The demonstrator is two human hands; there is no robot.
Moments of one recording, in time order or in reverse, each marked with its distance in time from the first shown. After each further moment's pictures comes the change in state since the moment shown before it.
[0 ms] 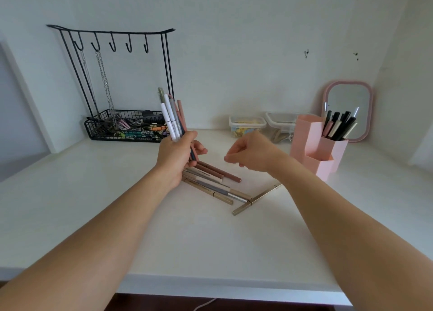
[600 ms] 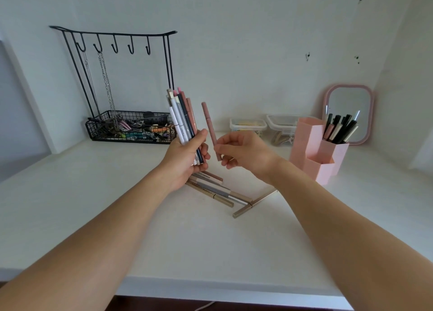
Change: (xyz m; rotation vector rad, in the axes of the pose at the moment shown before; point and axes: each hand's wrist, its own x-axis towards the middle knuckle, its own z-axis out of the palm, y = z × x) left_hand -0.007 0.006 0.004 -0.092 -0.234 -0.055; right_hand -0.002 -0.010 0.013 0.555 -0.082 -0.083
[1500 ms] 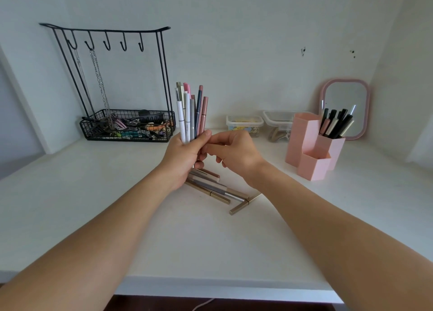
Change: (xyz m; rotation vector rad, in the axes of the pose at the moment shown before) left_hand -0.001 -0.006 0.007 0.102 -0.002 0.129; right_hand -0.006 0.000 0.023 -0.003 0.153 -0.096
